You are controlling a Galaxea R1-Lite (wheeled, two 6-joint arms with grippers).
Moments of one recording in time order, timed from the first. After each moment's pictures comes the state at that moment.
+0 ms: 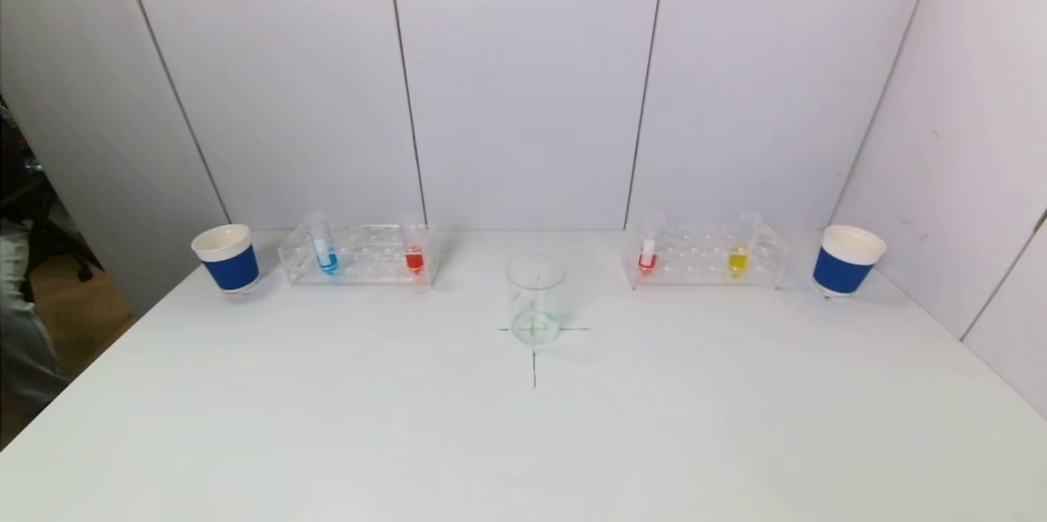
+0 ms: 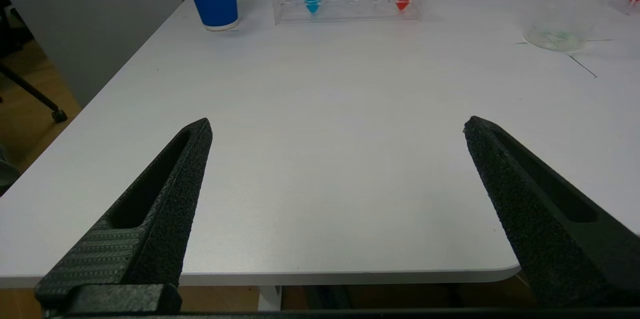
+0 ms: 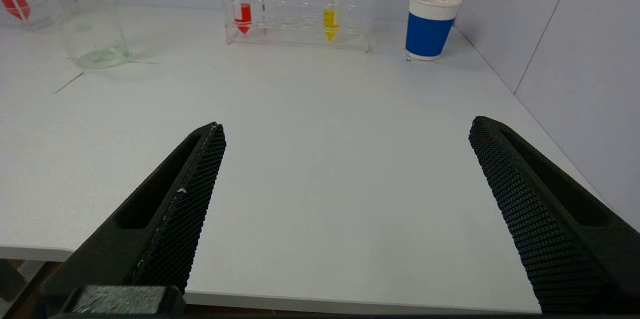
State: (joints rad) left arm 0.00 0.00 0.00 0.01 0.00 0.01; right arm 0.01 0.00 0.00 -0.01 0.02 -0.04
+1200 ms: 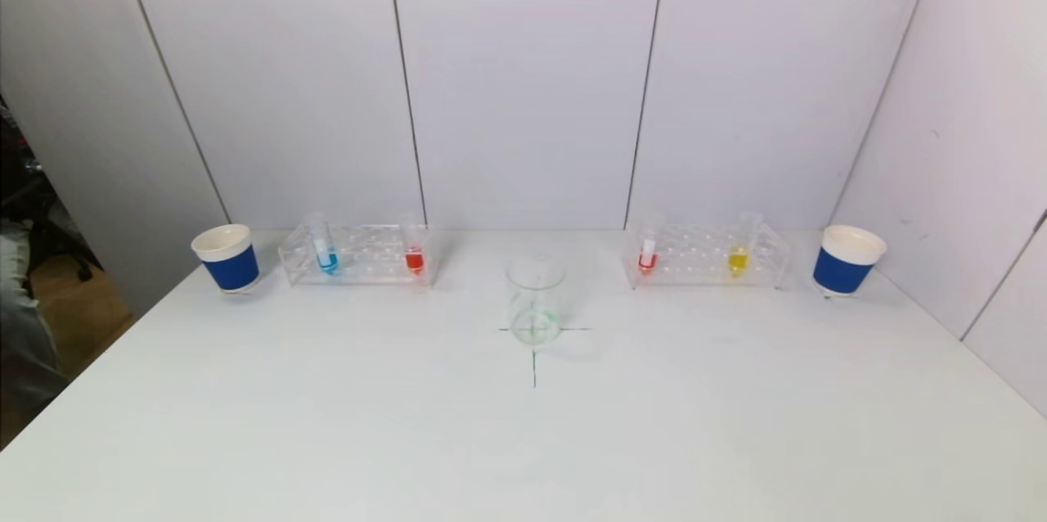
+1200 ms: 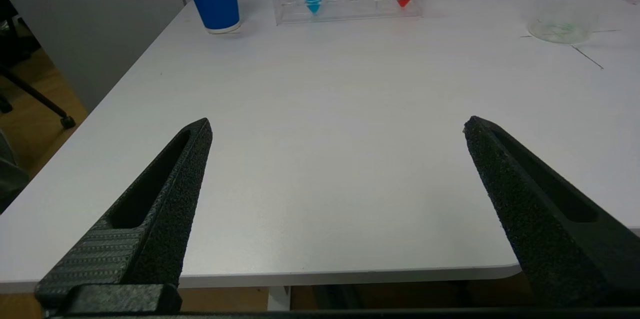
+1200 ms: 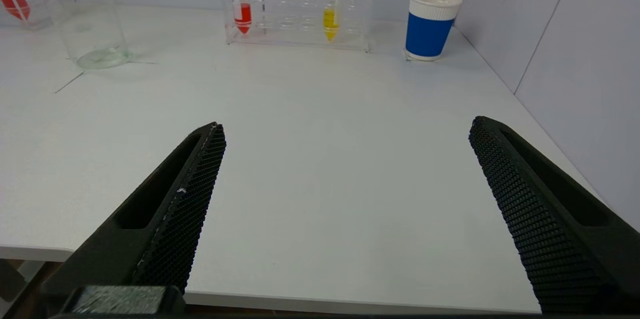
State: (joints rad) left arm 0.00 0.00 0.00 0.01 0.00 0.04; right arm 0.01 0.00 0.00 -0.01 0.02 -0.04
